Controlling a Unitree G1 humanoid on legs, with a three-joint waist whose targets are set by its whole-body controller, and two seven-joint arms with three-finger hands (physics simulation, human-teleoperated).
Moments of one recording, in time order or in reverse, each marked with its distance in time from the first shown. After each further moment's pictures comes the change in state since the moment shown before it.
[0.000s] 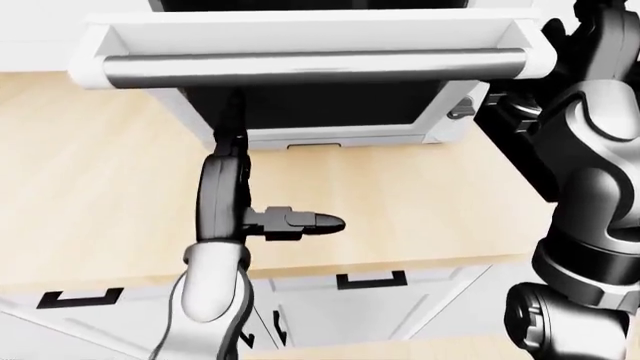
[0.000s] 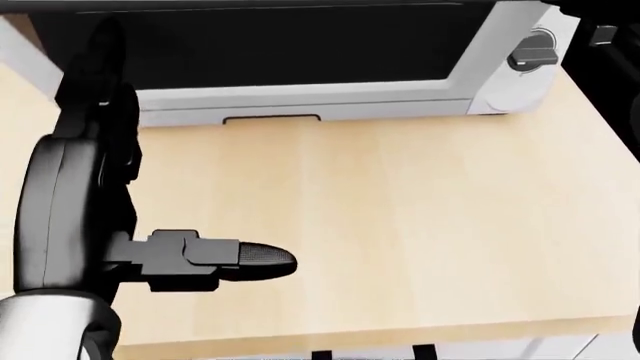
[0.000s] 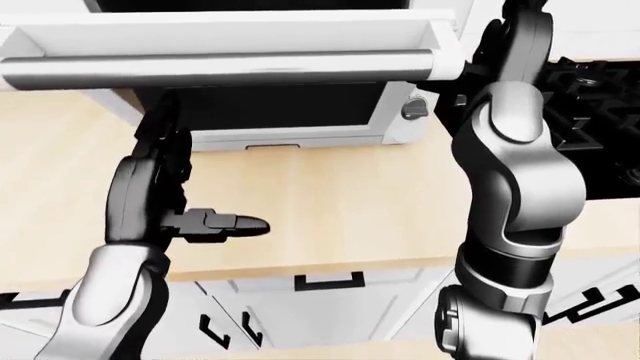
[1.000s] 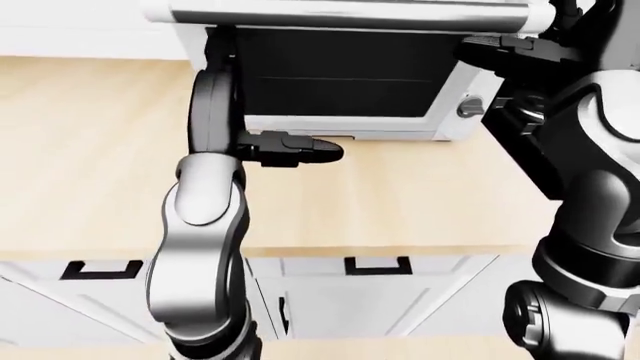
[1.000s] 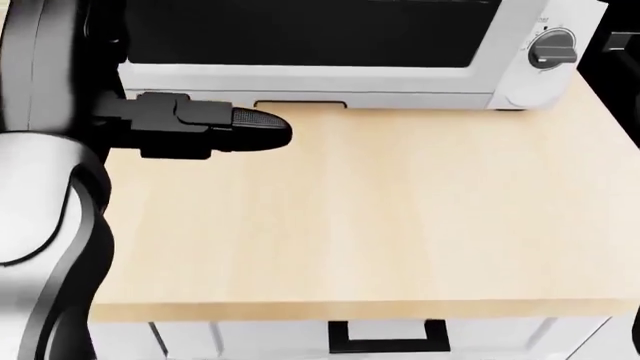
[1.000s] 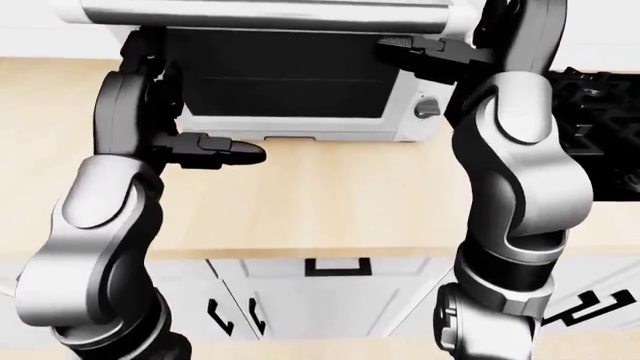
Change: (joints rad) left arm -0.391 -0.010 0.164 0.269 0.078 0.035 -0.138; right arm -0.013 0.004 0.007 -0.055 0.022 -0.058 0.015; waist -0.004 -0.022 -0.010
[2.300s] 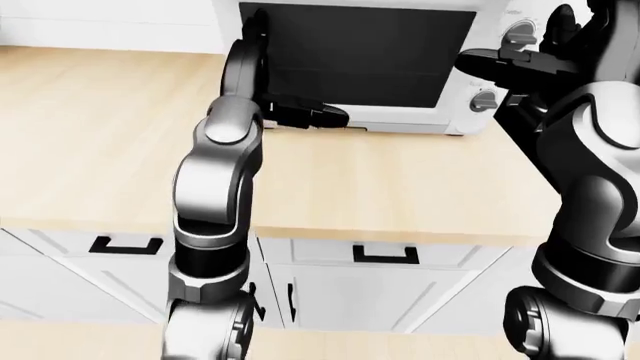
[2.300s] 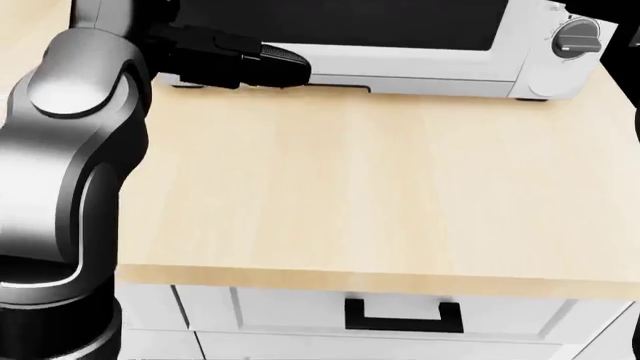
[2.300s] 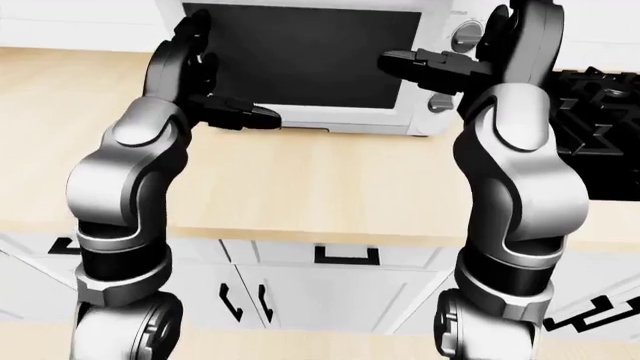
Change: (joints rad) left arm -0.222 0.074 0.071 0.510 -0.180 -0.180 0.003; right arm 0.034 0.003 -0.010 0.000 -0.023 0.012 -0.001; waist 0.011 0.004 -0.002
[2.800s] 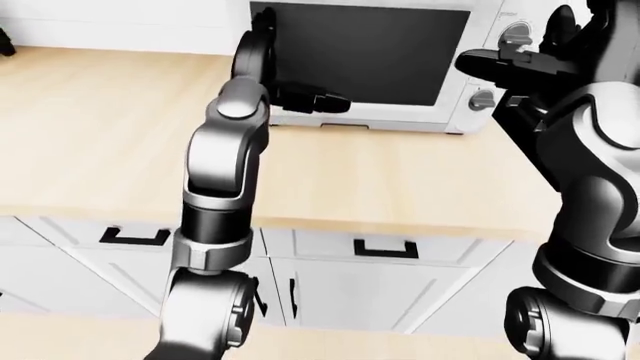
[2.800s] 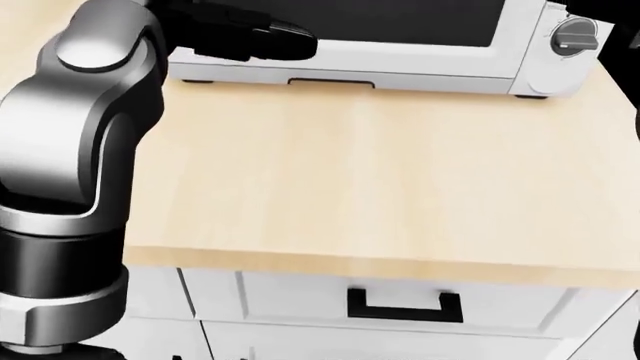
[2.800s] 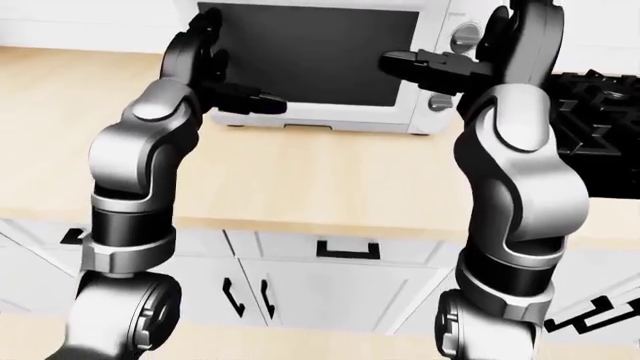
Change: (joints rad) left arm -0.110 0.012 0.027 0.273 -0.042 -0.125 0.008; right arm 0.004 -0.004 0.000 0.003 0.006 -0.005 -0.001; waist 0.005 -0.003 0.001
